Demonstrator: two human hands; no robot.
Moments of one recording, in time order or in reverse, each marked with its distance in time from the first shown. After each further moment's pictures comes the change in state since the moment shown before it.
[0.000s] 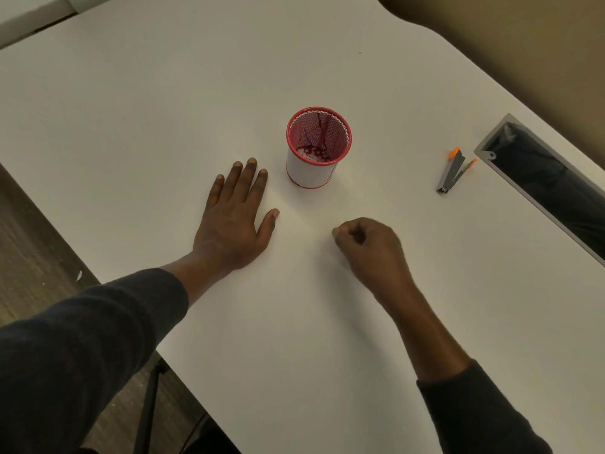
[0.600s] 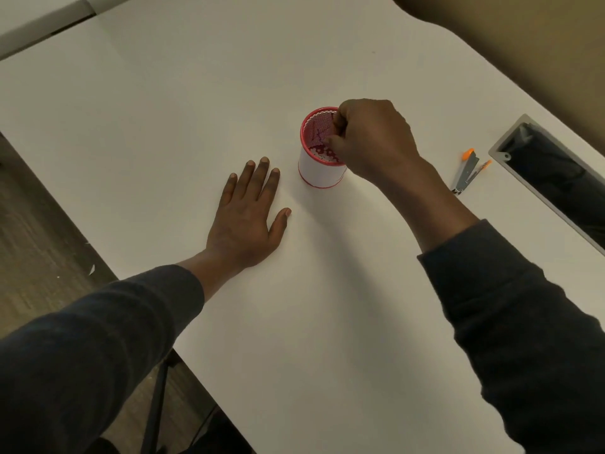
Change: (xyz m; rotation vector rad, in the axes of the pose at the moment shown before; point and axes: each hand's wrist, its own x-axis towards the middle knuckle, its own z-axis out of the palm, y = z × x) left_hand 0.000 0.000 0.000 -0.003 0.002 -0.003; right_hand 0.091 -0.112 -0.017 -0.623 0.116 -0.479
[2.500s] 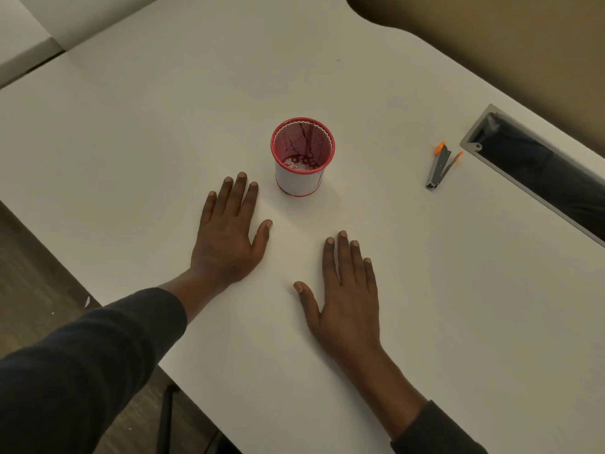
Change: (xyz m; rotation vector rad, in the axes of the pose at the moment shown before) left_hand 0.000 -0.001 0.000 0.001 -0.021 0.002; right_hand -0.200 0.015 0.122 -0.038 -0.105 0.199
